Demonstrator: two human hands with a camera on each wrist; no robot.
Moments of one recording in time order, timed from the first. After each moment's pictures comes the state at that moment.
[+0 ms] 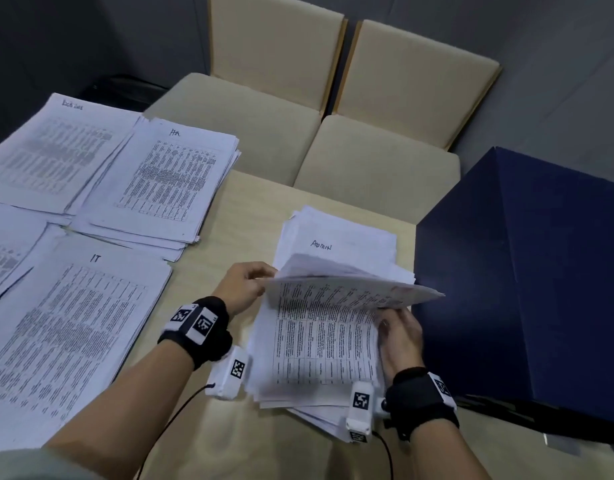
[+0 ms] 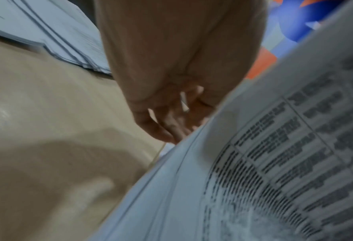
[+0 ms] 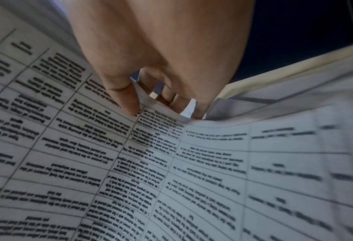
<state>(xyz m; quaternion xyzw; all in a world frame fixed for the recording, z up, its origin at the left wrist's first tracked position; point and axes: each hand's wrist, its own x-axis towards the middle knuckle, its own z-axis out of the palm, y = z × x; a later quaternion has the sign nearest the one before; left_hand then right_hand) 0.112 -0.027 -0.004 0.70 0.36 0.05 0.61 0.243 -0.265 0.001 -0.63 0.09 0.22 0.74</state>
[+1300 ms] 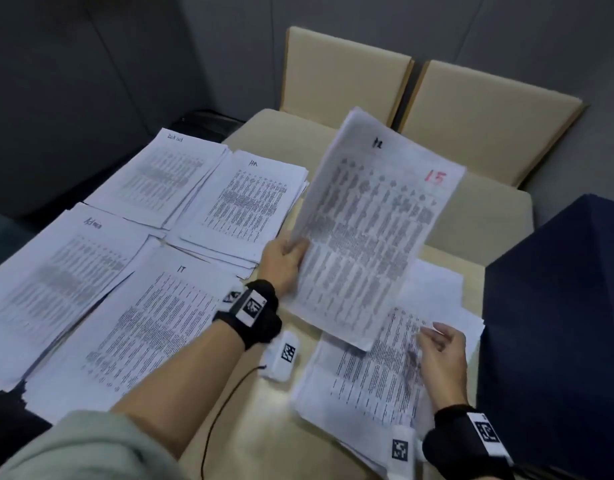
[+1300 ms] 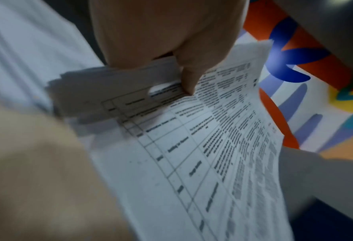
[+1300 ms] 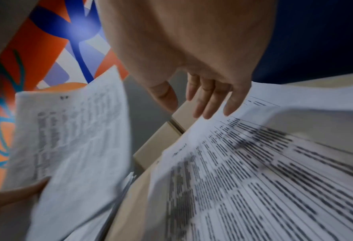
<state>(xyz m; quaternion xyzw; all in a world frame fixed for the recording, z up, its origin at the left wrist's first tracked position) 0.109 0.024 0.055 0.63 0.43 0.24 0.60 0.233 -0.228 0.012 -0.83 -0.01 0.20 0.53</state>
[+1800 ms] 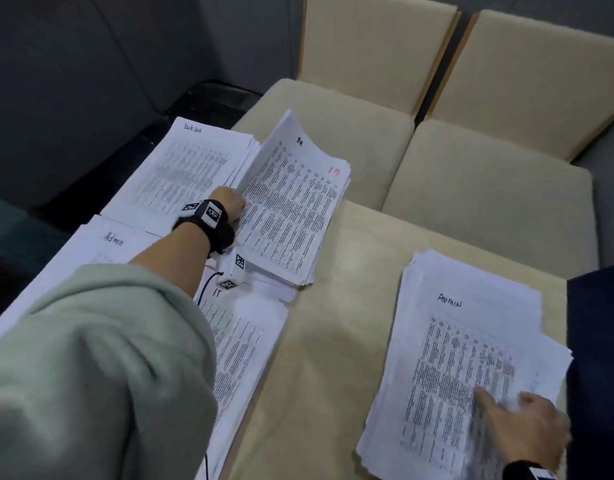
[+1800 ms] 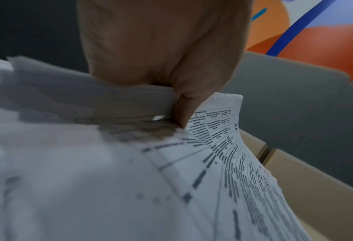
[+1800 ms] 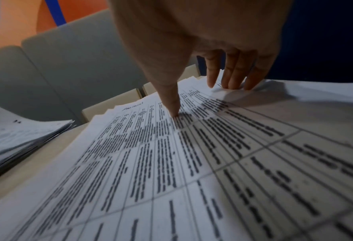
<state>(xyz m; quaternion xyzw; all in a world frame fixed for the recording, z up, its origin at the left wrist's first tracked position) 0.078 0.306 0.021 0.74 0.59 0.00 0.33 0.232 -0.217 -0.030 -0.97 0.06 0.14 0.17</state>
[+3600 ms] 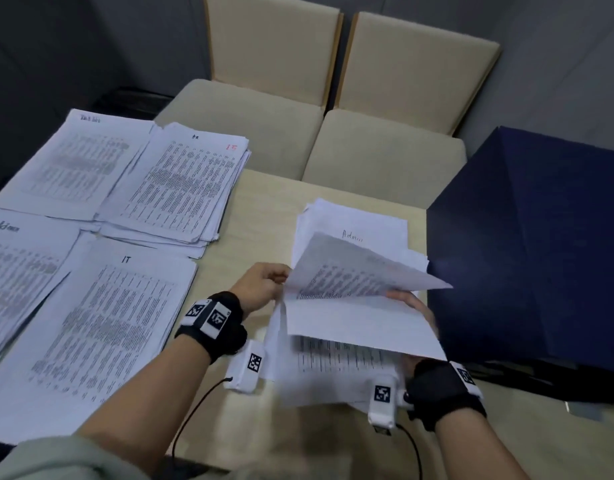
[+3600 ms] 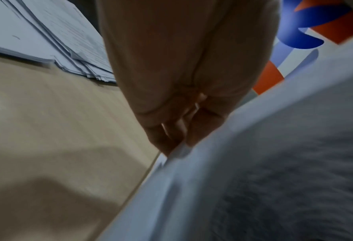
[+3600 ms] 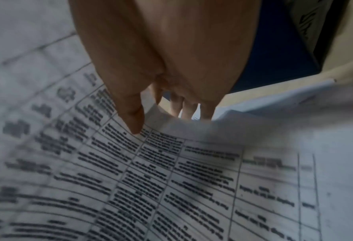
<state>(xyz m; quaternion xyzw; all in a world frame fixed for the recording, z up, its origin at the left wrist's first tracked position) 0.090 -0.029 0.008 0.68 0.29 -0.02 0.67 0.226 -0.273 0.017 -0.60 0.14 0.34 0.71</state>
